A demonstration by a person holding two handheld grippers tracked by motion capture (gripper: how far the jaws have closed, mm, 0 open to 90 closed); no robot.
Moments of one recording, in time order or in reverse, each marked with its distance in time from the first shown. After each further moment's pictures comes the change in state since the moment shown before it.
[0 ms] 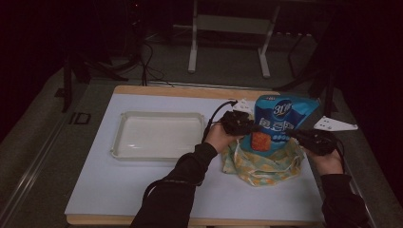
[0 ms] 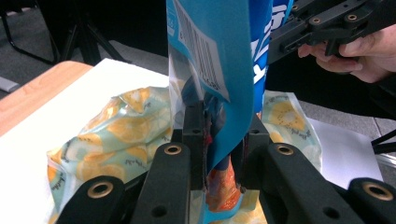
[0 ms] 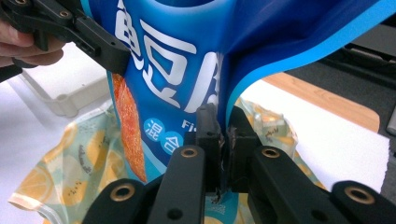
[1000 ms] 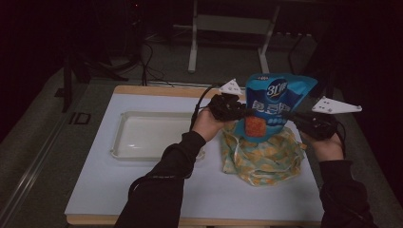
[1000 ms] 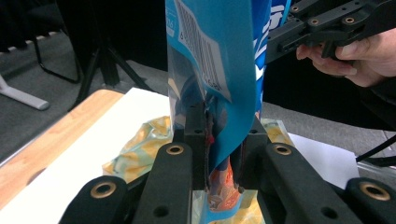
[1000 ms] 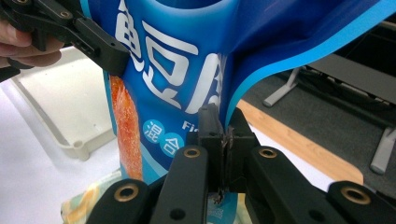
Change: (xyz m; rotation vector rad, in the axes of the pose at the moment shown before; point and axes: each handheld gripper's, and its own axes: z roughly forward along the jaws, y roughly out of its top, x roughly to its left) left arm 0.002 0.040 -0.070 -0.056 0.052 0.023; right arm 0.026 0.074 -0.007 -0.057 -0.011 -0.095
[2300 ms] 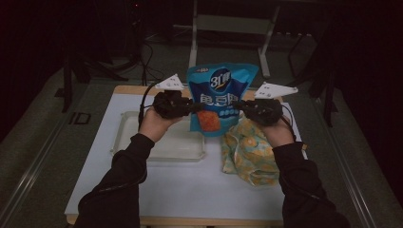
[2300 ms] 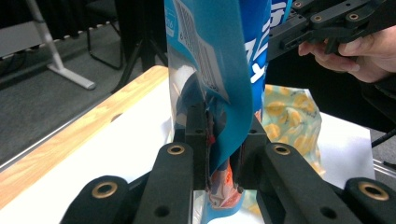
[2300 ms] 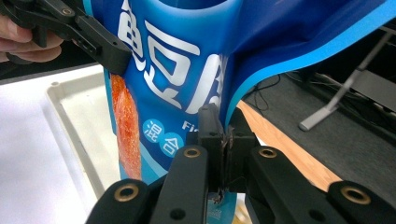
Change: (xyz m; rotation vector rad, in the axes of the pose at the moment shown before) left arm 0.034 -0.051 -0.128 -0.003 0.129 -0.068; right arm 0.078 0.067 0.093 0.008 0.125 -0.085
